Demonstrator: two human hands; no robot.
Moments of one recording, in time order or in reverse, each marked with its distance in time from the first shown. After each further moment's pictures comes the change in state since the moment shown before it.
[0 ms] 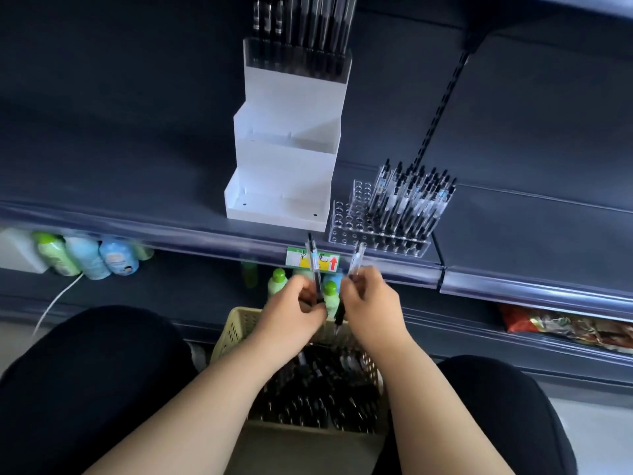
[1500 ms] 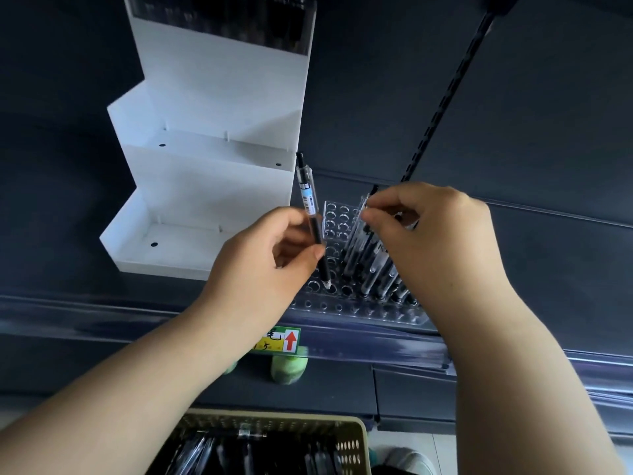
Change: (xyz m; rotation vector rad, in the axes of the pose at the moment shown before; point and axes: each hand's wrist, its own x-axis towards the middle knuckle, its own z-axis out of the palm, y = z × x) left_hand 0.147 0.064 0.001 -0.242 0.033 0.301; right_hand 0.140 -0.054 -0.087 -0.275 0.269 -0.411
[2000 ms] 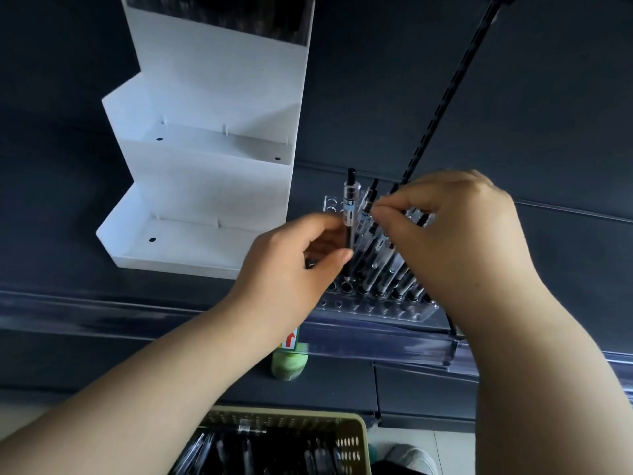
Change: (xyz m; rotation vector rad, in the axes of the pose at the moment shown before) left_hand 0.001 0.011 0.021 0.058 -0.045 0.093; right_hand -0.003 0.002 -0.013 -0.088 0.006 -0.038
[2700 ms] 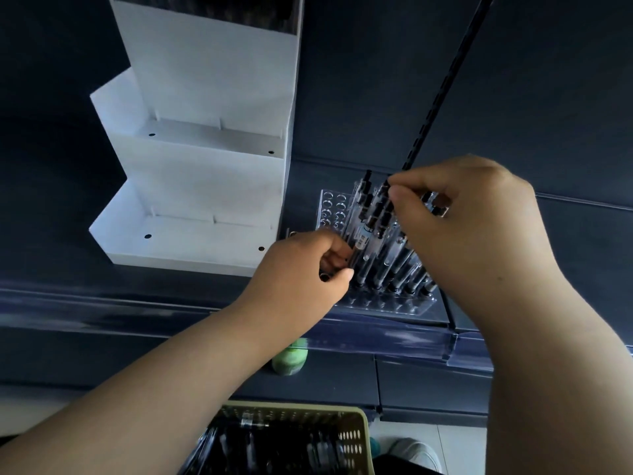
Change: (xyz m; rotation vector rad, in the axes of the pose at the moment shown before) left_hand 0.002 -0.010 0.017 0.380 -0.128 0.013; right_hand 0.000 0.008 -0.010 0.027 0.005 0.029
